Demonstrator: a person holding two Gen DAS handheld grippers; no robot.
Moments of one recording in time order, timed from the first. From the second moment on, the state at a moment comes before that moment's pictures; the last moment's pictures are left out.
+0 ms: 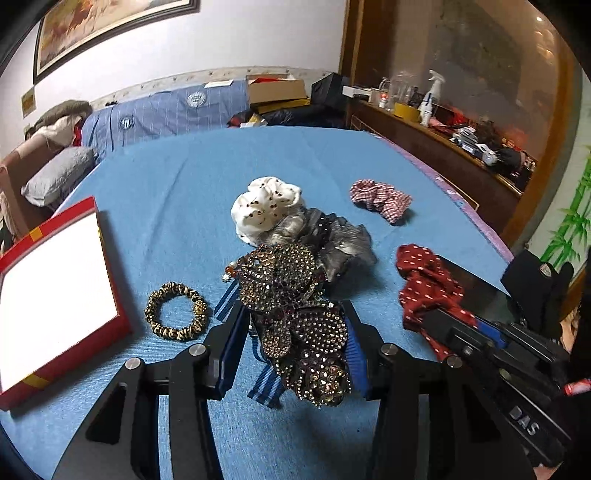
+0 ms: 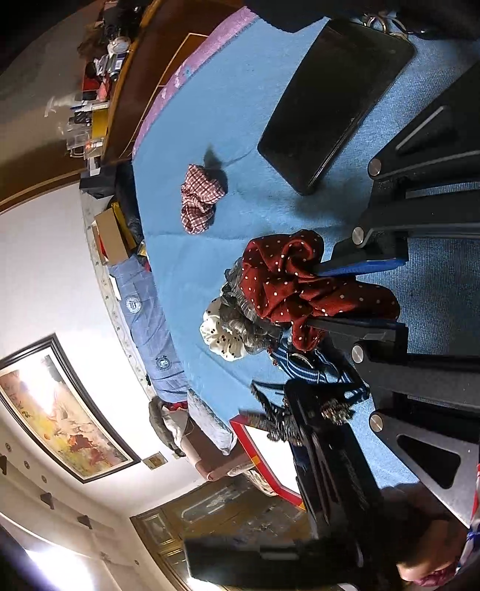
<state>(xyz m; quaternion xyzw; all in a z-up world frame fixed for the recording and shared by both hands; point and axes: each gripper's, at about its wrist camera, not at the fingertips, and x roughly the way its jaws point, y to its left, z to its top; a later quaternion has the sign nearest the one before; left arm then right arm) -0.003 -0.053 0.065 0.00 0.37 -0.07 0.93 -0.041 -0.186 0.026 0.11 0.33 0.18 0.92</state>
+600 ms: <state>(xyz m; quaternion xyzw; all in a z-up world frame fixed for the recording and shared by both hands) -0.022 -0.038 0.077 -0.02 0.36 -0.08 0.93 -0.040 -0.187 0.024 0.11 0.33 0.18 0.92</state>
